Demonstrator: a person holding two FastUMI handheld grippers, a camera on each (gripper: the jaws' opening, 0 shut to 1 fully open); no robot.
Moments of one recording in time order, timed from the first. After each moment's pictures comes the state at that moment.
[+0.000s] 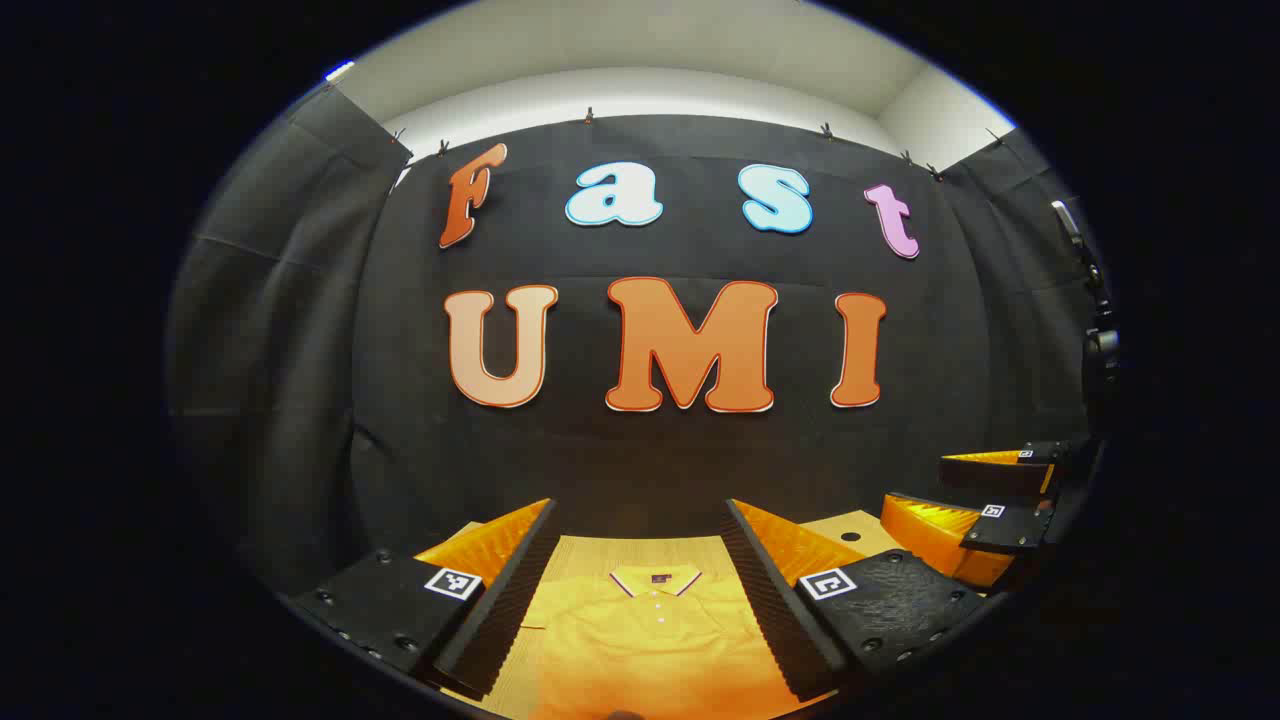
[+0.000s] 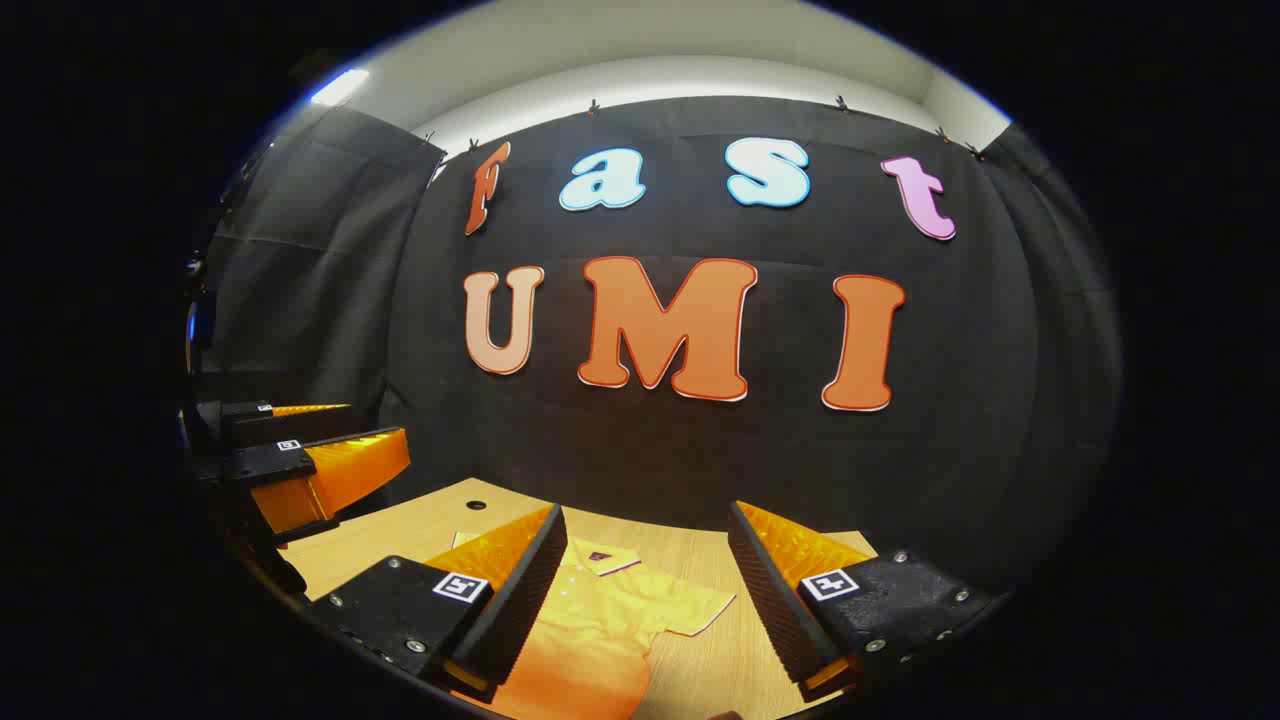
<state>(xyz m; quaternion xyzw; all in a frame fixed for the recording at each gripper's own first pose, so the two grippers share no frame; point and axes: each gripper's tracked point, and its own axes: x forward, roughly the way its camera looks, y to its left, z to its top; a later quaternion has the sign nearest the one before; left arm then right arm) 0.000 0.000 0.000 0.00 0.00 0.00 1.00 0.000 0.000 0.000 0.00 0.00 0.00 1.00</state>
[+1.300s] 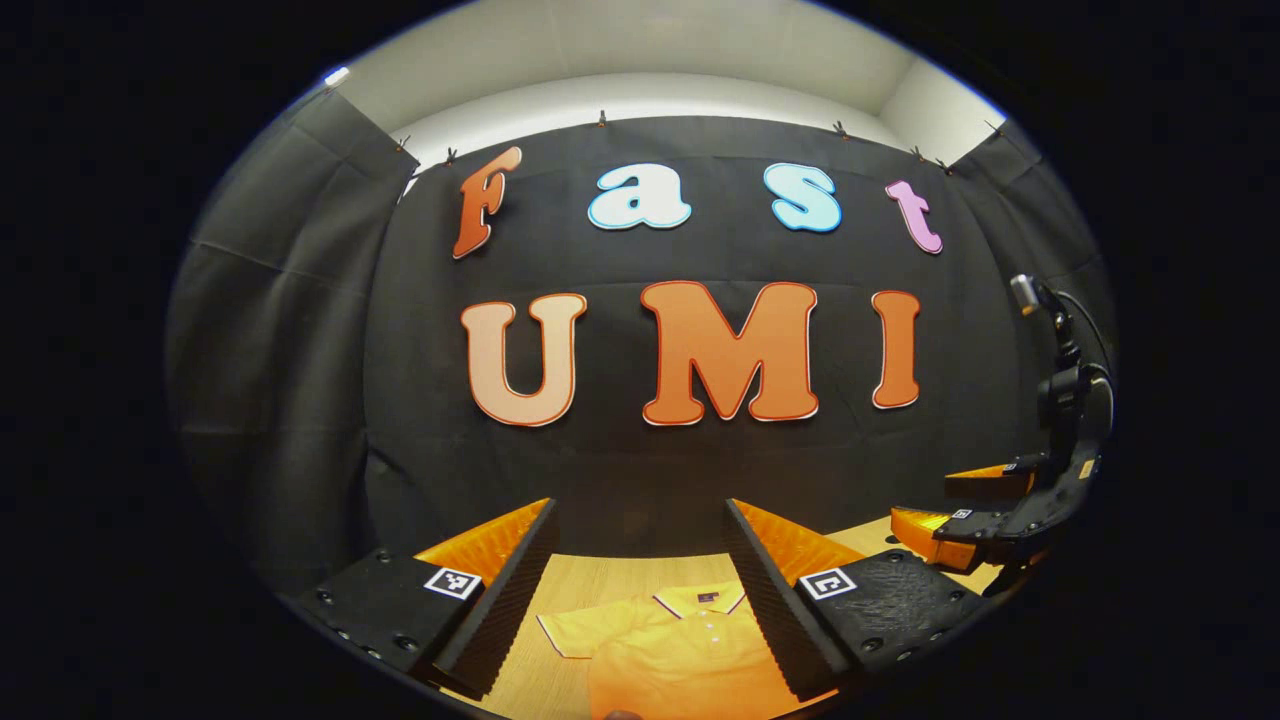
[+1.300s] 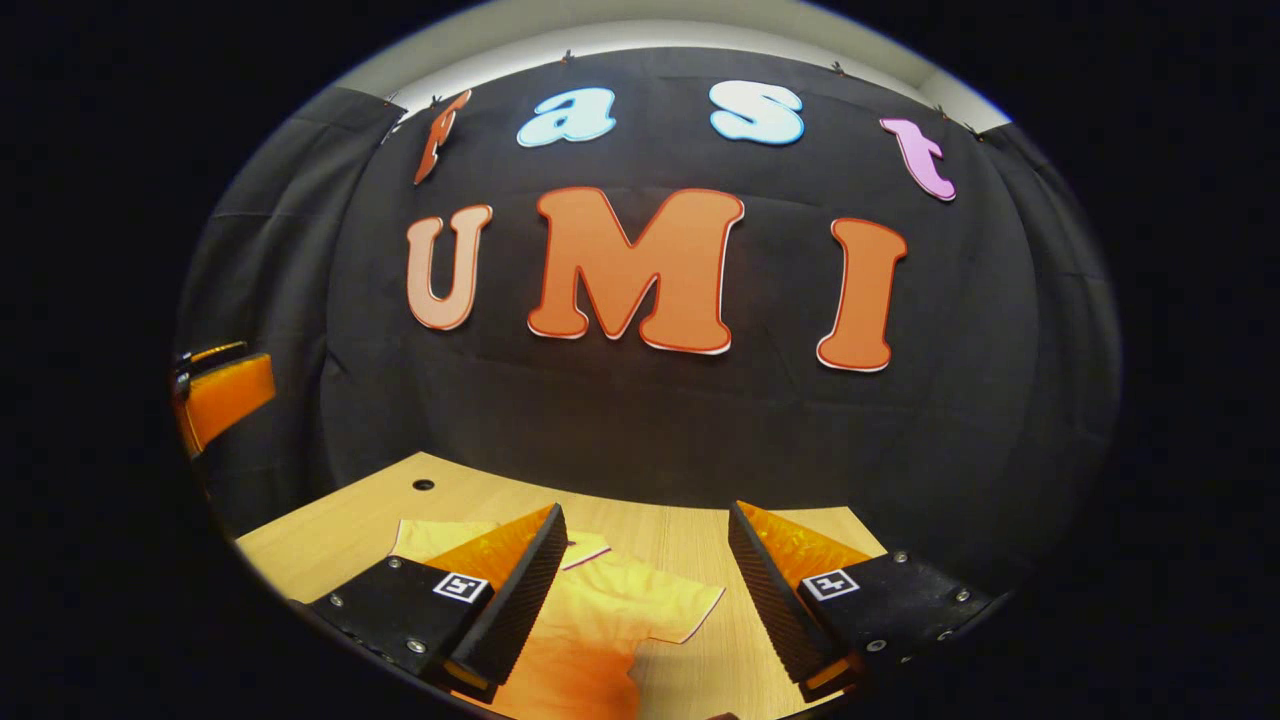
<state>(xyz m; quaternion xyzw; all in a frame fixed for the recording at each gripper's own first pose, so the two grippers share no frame) 0.050 0.071 -0.001 0.02 -0.02 0.02 1.00 0.092 -0.033 -0.063 0.00 0.09 -0.08 0.99</state>
